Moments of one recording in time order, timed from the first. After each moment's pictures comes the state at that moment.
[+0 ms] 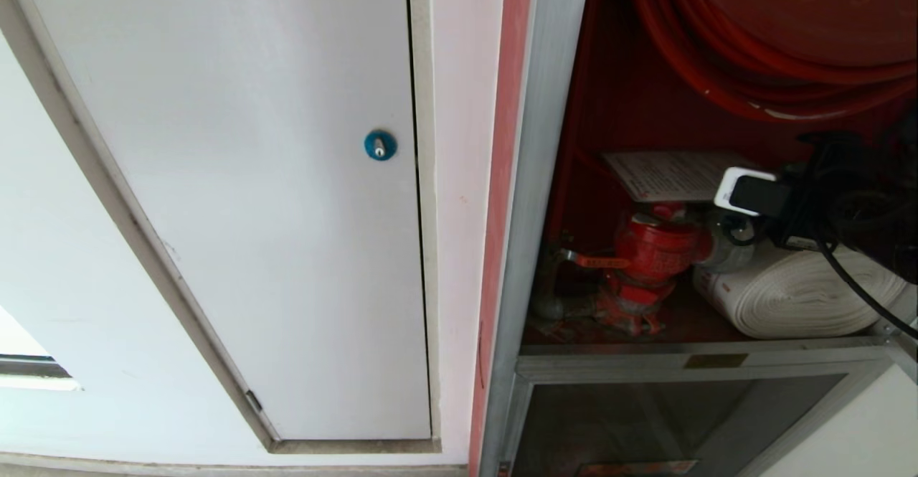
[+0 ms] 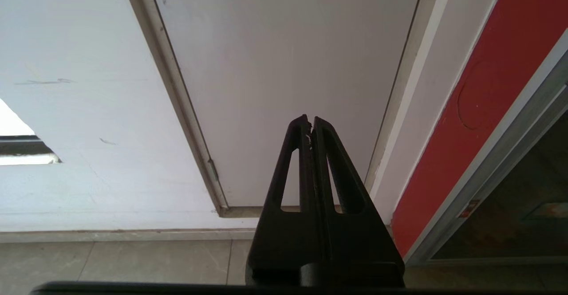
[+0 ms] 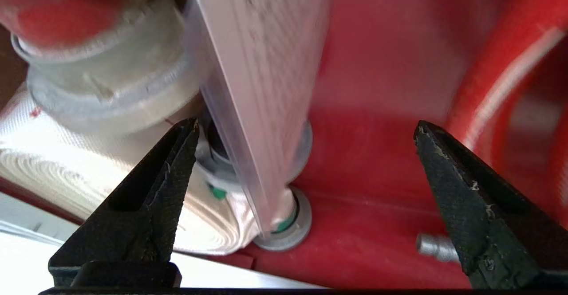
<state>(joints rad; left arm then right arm) 0.01 0.00 0.00 0.00 -0.03 0.01 0.02 1.55 -0.93 -0.53 -0.33 -1.47</state>
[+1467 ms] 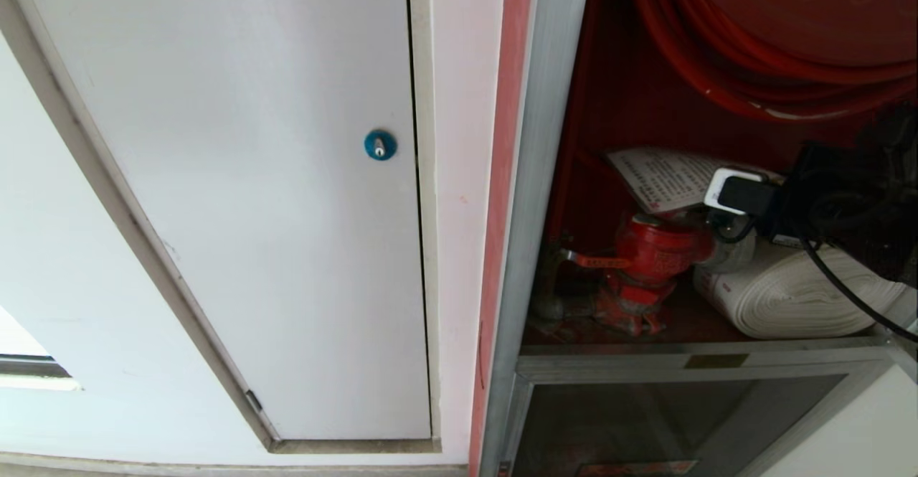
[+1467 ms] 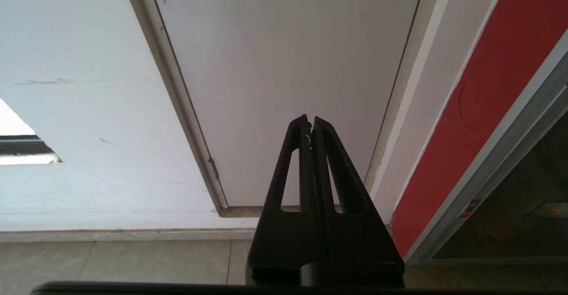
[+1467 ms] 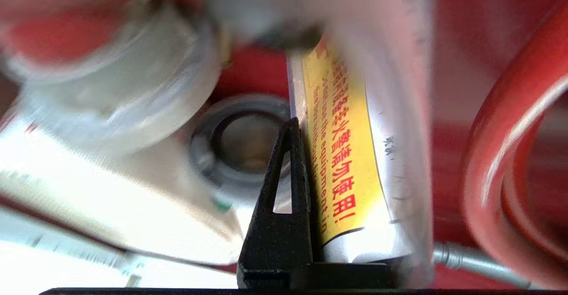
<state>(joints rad) 0.01 0.00 0.00 0.00 -0.03 0.01 0.01 1.59 -0.93 -0.58 -0.32 -1.47</state>
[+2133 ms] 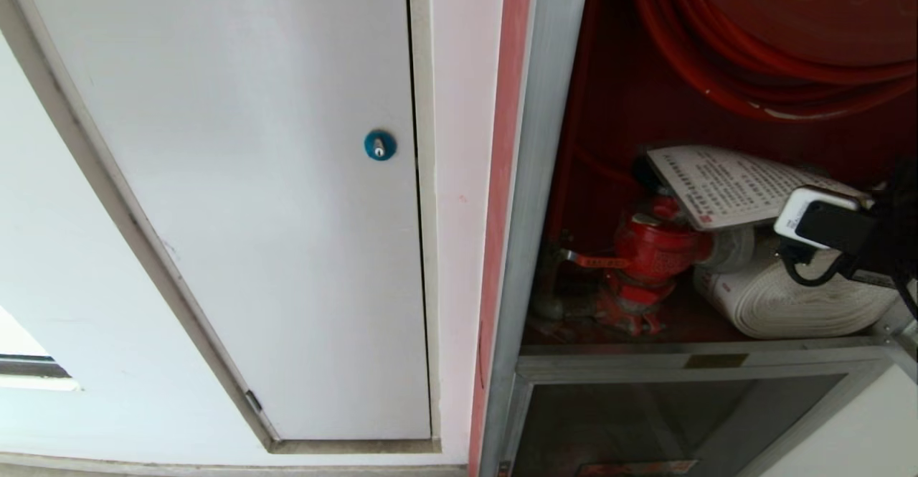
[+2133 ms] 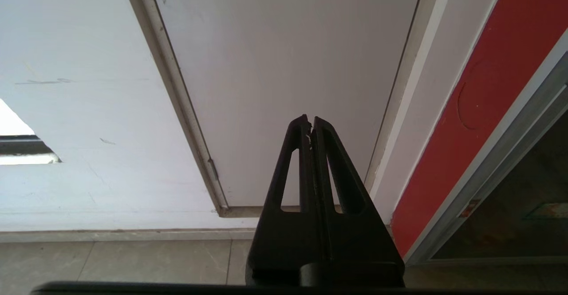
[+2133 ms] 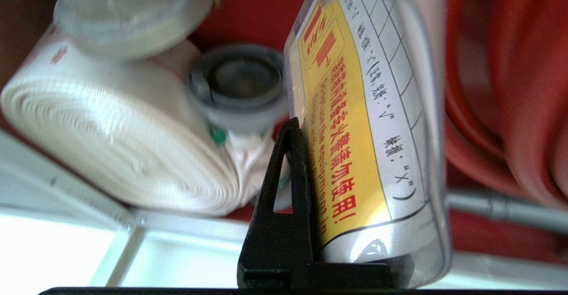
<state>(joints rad) 0.01 0.00 0.00 0.00 -0.03 0.01 0.02 1.30 -0.72 -0.54 -0.32 -1.47</state>
